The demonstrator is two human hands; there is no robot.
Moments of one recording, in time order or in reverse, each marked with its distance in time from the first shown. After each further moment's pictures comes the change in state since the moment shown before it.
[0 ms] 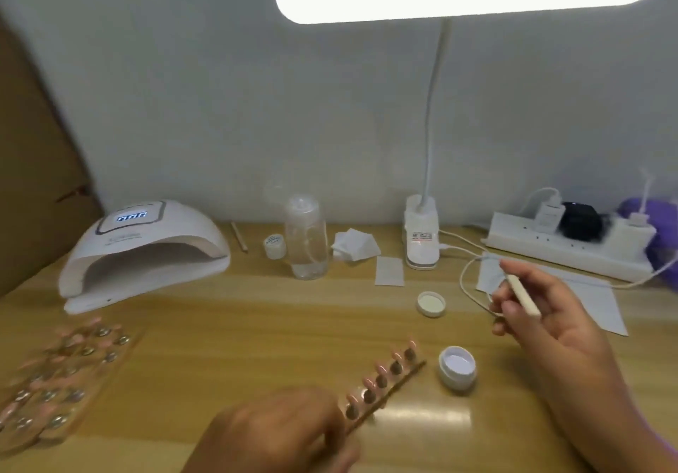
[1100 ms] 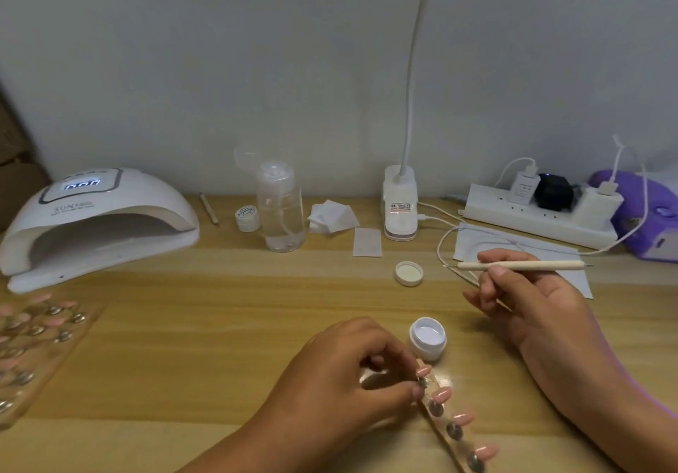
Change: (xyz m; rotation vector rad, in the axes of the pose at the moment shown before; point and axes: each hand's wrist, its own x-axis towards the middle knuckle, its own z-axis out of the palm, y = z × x) left_hand 0.067 0.019 0.047 -0.574 -0.063 -0.099; right_hand 0.000 0.012 -0.013 0.265 0.005 0.282
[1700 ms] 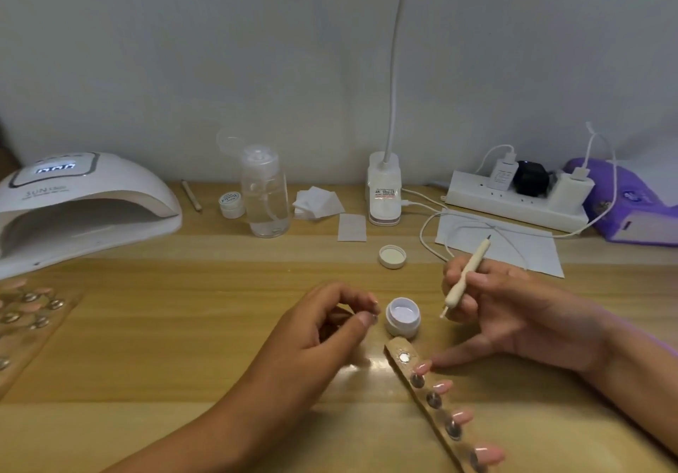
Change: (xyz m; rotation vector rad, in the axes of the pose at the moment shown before) left_hand -0.007 0.001 -0.004 -0.410 0.131 -0.068; right_hand 0.006 -0.026 -0.022 0.337 -0.678 0.604
